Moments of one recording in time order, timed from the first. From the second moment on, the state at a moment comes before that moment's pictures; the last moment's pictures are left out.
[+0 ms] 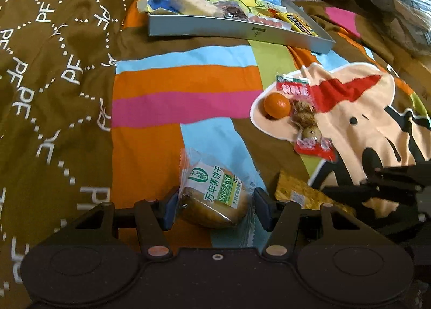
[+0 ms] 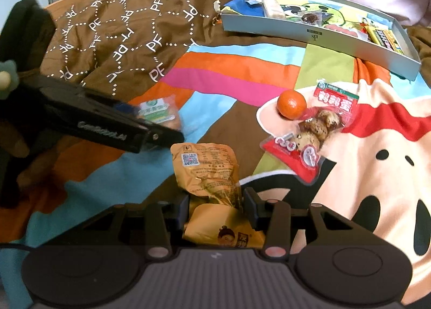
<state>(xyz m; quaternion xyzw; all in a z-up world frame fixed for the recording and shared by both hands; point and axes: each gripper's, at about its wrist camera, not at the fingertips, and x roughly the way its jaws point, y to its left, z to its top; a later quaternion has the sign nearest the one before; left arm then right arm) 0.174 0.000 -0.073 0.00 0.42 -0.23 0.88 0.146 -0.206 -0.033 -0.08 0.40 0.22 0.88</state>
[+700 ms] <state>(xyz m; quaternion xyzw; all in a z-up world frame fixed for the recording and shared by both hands) 0.173 -0.007 -0.075 0.03 0.41 -0.24 0.88 0.145 -0.204 -0.039 -0.09 0.40 0.22 0.89</state>
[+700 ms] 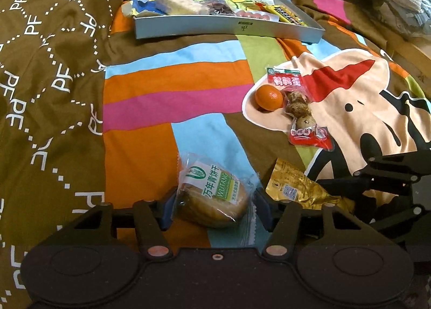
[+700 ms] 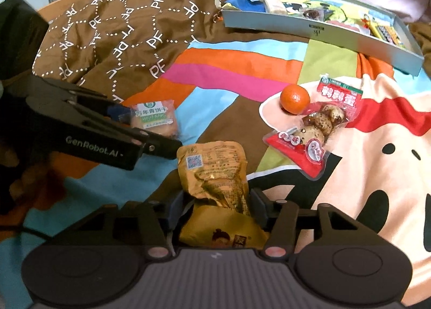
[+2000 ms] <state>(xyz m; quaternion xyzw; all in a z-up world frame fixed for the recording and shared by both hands) 0.184 -0.021 -0.042 -0.08 0.32 -0.24 0.92 0.138 -0.230 0.000 -0.16 0.29 0.16 0.93</state>
